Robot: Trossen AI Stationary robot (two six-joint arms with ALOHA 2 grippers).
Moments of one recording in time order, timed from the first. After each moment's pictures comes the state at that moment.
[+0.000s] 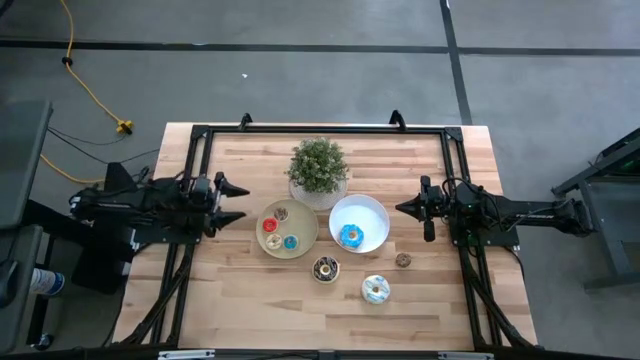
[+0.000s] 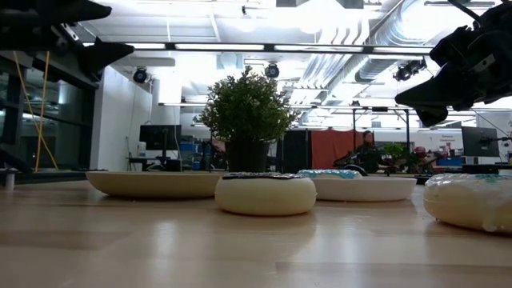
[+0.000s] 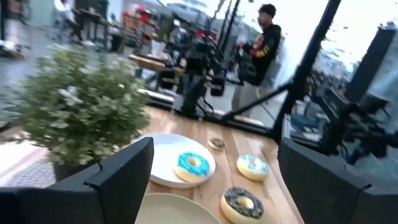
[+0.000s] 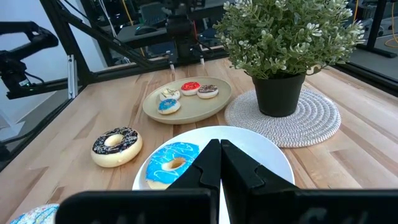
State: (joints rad) left arm -0.08 0.06 0.18 -0.05 -0.09 -0.27; right arm -0.12 0.21 0.01 0.04 -0.06 0.17
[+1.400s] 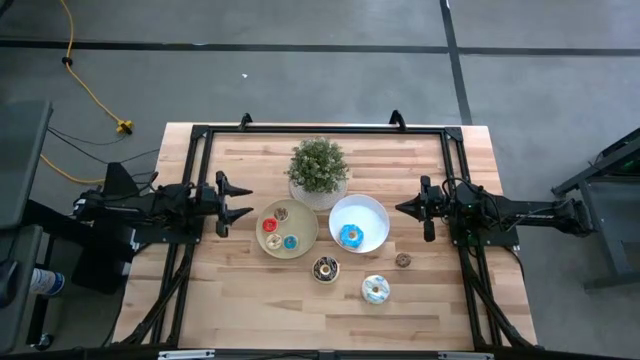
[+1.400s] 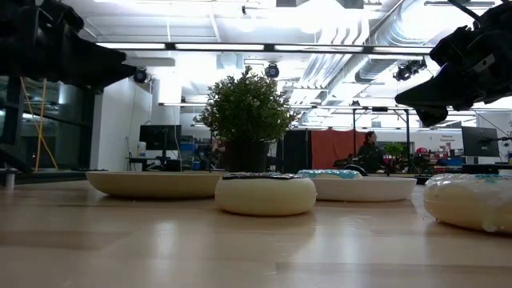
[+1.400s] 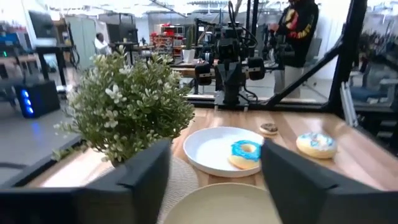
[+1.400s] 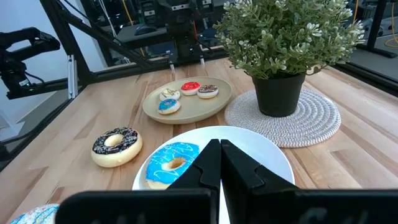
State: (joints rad) left arm -0.08 0.01 0.01 0.05 -0.22 0.01; right arm -0.12 0.21 0.01 0.04 -0.06 0.17
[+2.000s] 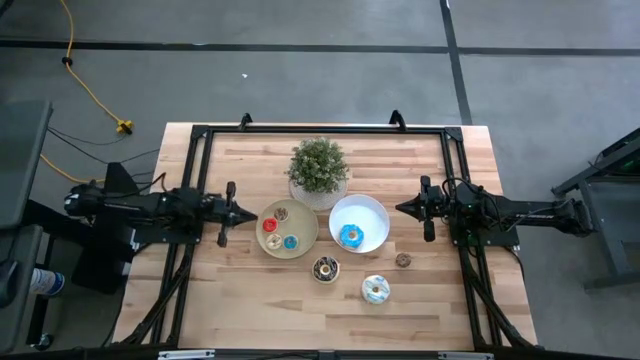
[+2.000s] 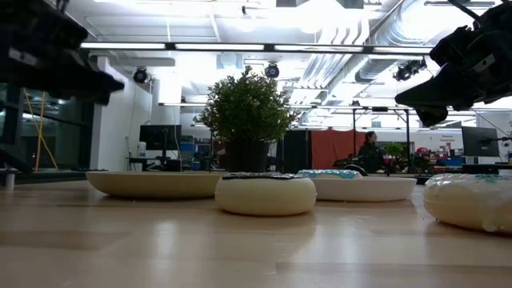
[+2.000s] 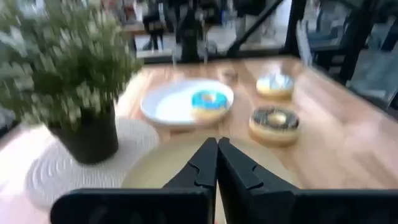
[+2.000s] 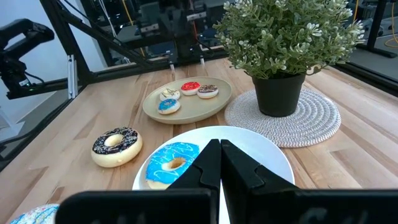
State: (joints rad) left arm -0.08 0.17 0.01 0.02 -0.03 0.06; right arm -0.12 0.21 0.01 0.04 -0.06 0.17
